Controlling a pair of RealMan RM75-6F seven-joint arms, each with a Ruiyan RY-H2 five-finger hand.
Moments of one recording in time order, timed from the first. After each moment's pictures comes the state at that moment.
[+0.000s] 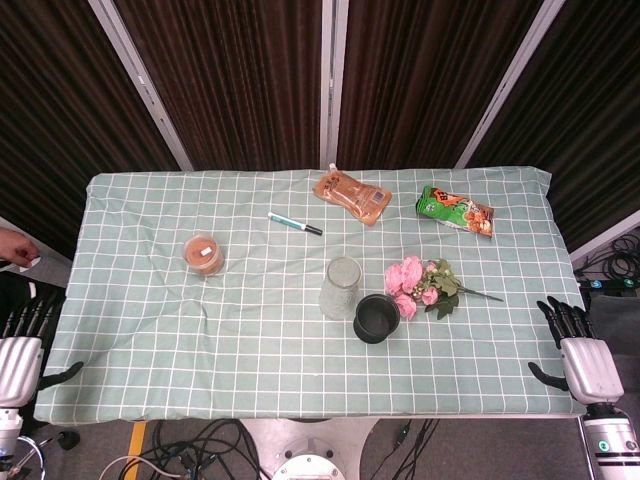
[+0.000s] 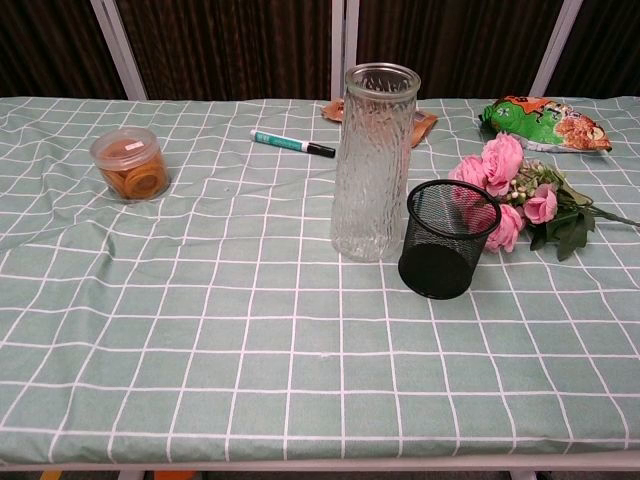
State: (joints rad) left arm -0.04 -1.22 -0.02 -1.42 1.54 1.54 -0.08; right arm 0.10 -1.20 0.01 -1.41 -1.51 1.39 0.11
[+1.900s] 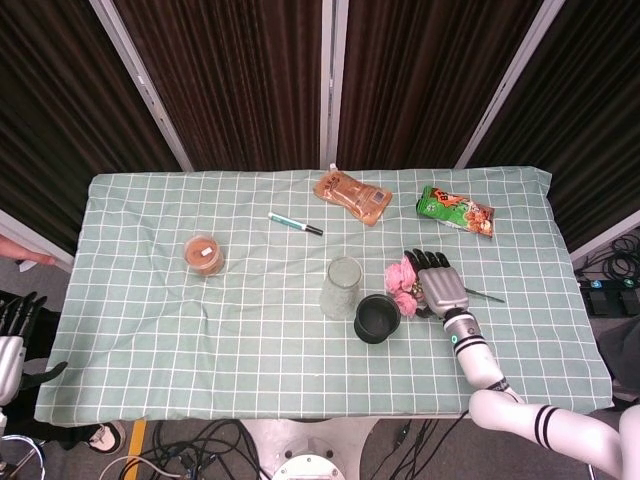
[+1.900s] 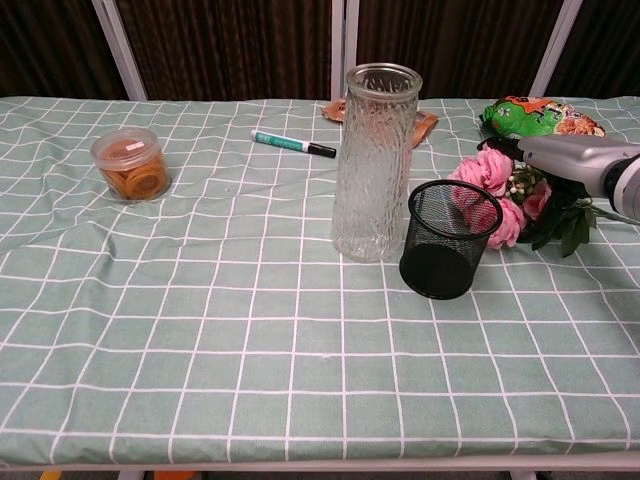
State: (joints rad) left arm -0.03 -1.22 -0.03 -1.33 1.48 1.49 -0.17; right arm 0.66 -1.54 0.21 -1.41 -0.87 0.88 -0.50
